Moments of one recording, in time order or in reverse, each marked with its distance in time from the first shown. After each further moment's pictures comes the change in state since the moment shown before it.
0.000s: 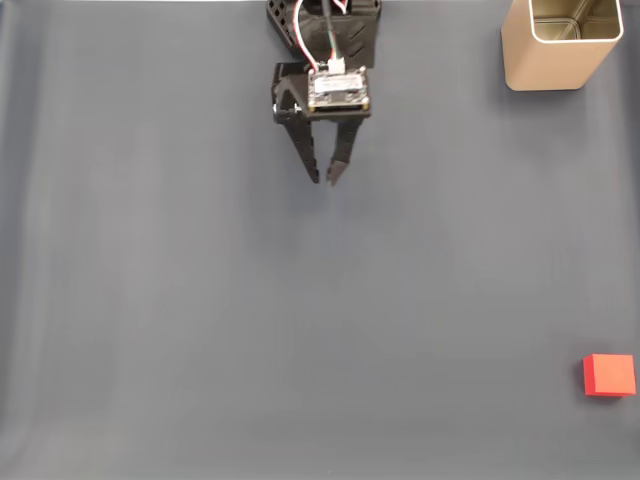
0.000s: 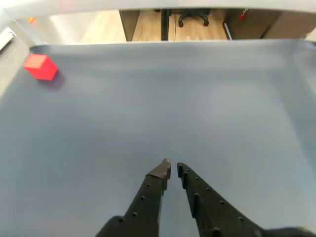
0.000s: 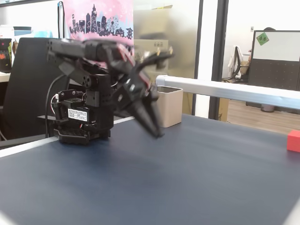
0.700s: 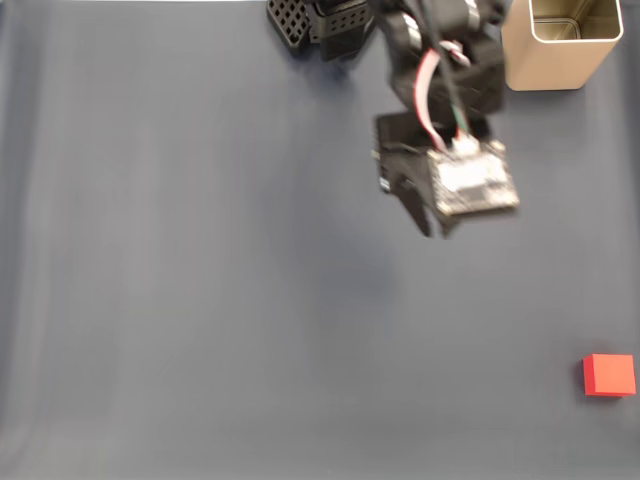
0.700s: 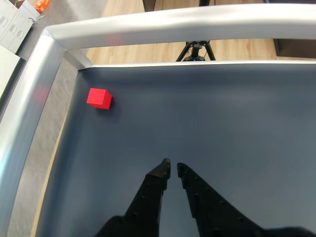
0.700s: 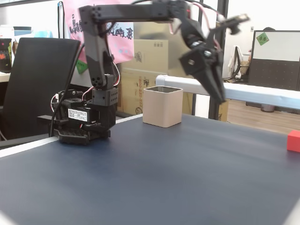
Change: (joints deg) arm -21.6 -56.1 -63.5 19.2 18.2
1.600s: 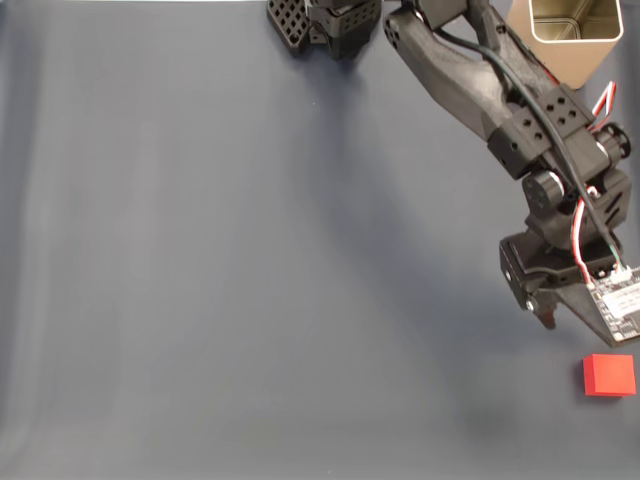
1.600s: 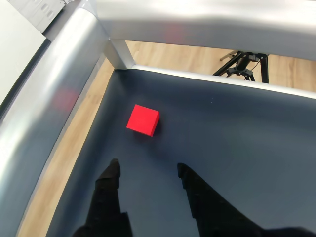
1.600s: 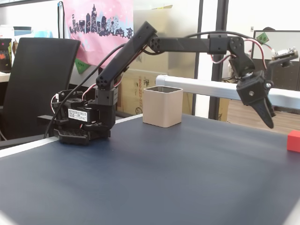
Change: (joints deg) arm -10.1 -49.3 -49.0 -4.2 -1.0
